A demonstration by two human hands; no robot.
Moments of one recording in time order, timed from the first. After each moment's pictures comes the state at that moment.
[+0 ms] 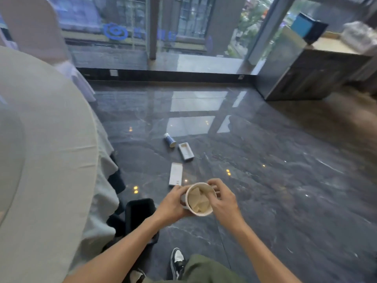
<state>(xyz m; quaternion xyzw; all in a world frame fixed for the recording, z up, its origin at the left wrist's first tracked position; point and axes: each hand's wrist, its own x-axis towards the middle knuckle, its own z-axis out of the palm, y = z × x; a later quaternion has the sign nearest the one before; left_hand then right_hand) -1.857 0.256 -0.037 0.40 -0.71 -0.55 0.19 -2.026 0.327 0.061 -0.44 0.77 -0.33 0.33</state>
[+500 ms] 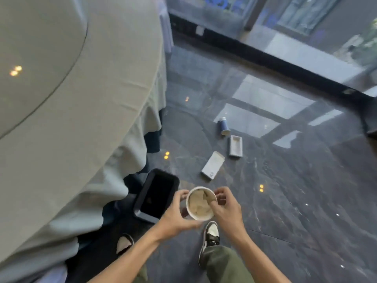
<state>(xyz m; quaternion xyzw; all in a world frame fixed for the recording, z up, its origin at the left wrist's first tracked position) -1.838 0.278 -0.219 0.56 -0.39 -0.65 0.33 -2.009 0.232 -0.148 -0.52 0.71 -0.18 0.43</state>
